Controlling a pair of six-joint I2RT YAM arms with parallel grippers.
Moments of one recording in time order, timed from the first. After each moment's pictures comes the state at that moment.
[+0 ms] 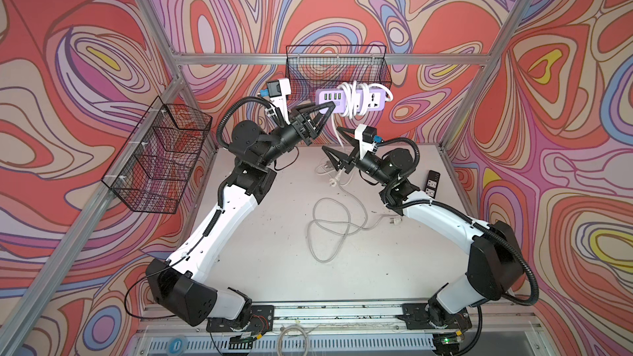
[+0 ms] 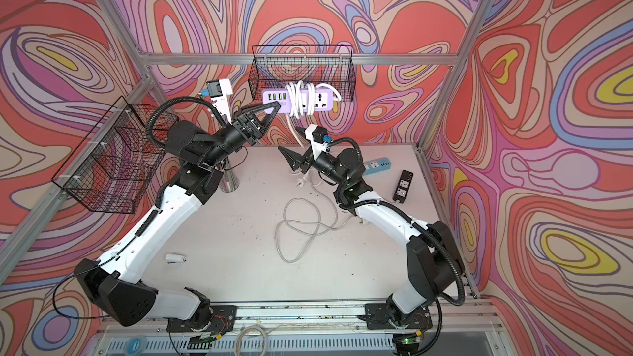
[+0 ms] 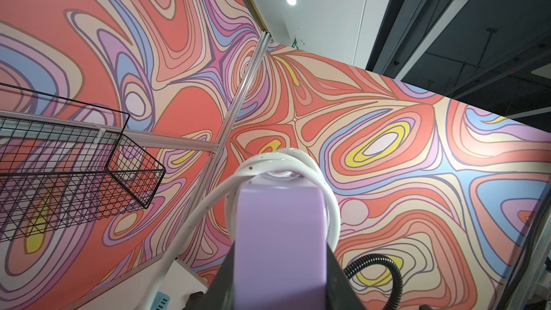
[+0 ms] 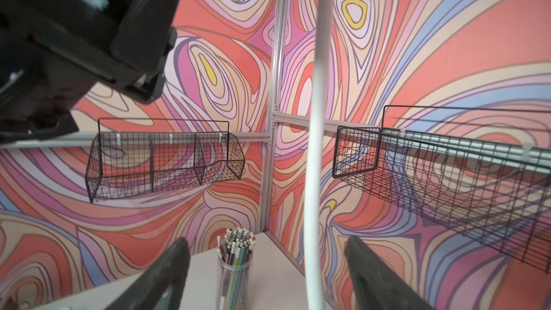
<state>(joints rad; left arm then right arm) -0.45 1.42 1.51 0.42 0.56 -0.77 0.55 1.59 1.21 0.76 -0.45 0.03</state>
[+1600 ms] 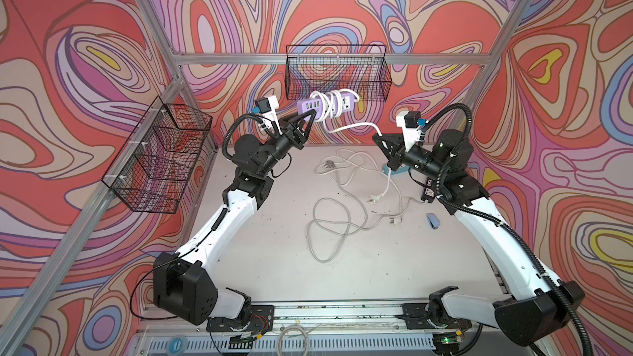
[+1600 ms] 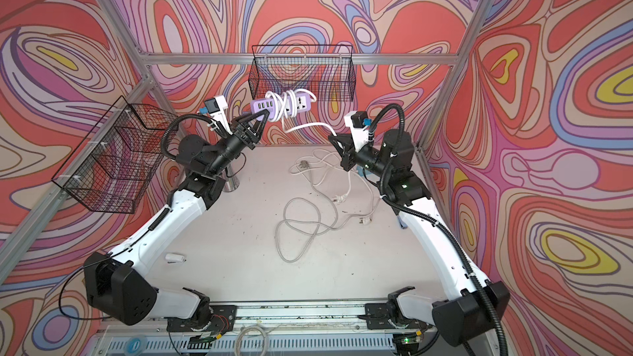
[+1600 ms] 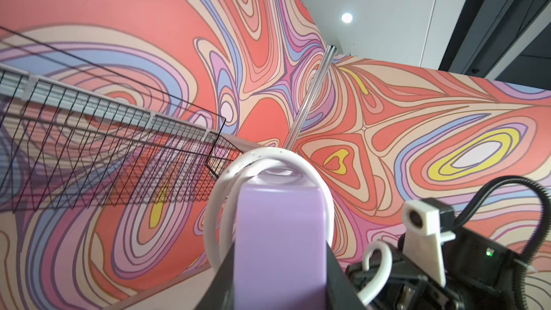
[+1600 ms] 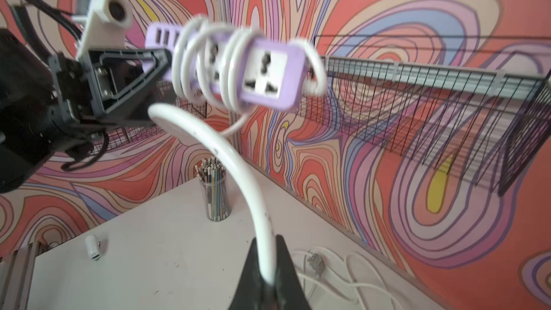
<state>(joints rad) -0.35 1.42 1.30 0.60 0.42 -0.67 0.30 1.26 1.29 -0.07 -0.55 -0.03</state>
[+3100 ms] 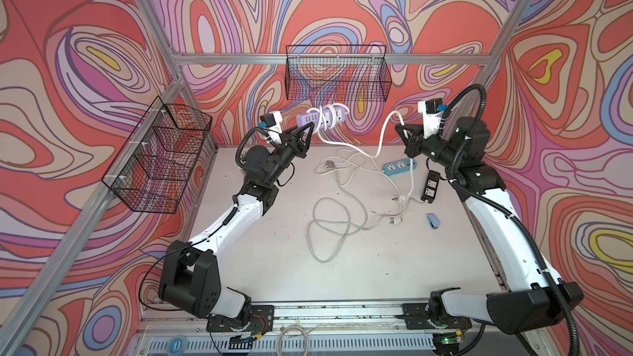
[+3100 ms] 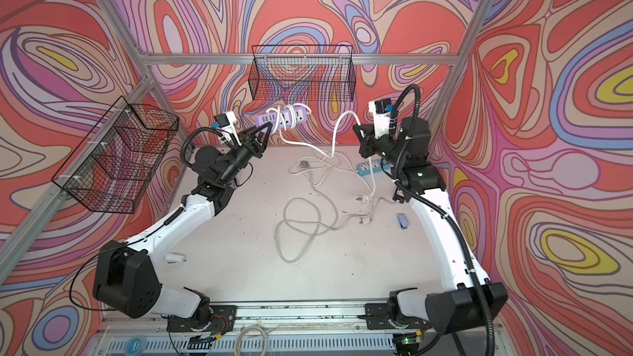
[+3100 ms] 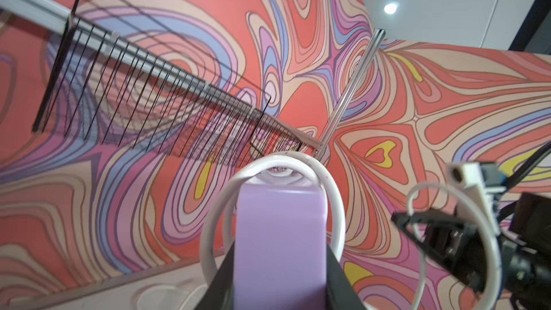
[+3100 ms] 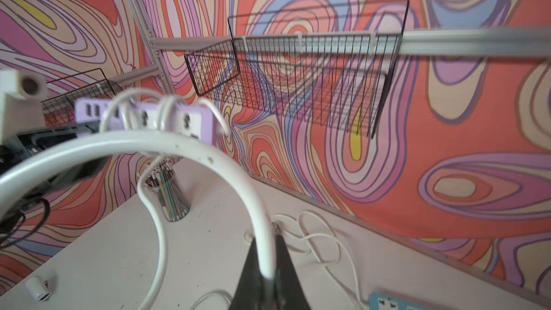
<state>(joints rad) -0.36 1.47 1.18 0.70 0.30 -0.62 0.14 1.32 1.41 -0.26 -0.46 0.03</state>
